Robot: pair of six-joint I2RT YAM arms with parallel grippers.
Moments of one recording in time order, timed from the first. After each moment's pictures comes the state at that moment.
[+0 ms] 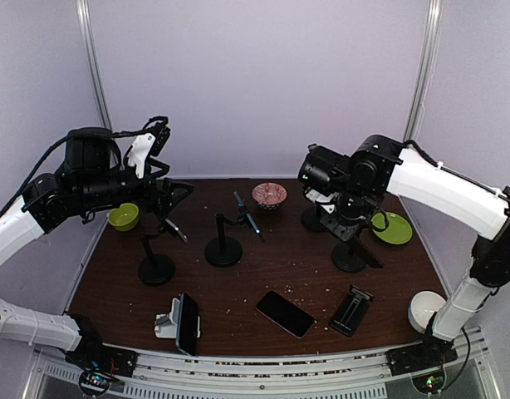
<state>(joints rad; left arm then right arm) -0.71 1.05 1.19 -0.47 0.05 0.09 0.93 1.66 1.71 -1.42 0.47 0.14</state>
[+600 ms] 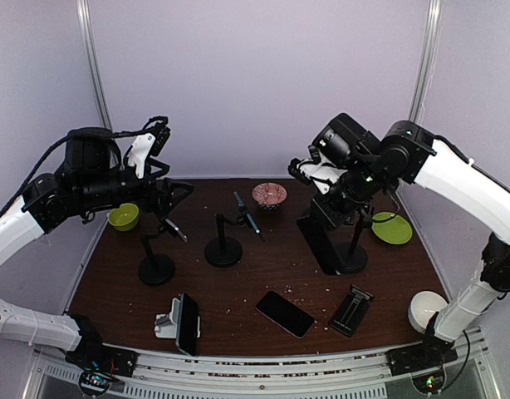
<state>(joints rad) -0.71 1.05 1.19 -0.47 0.05 0.09 0.94 1.58 1.80 -1.26 0.11 0.15</state>
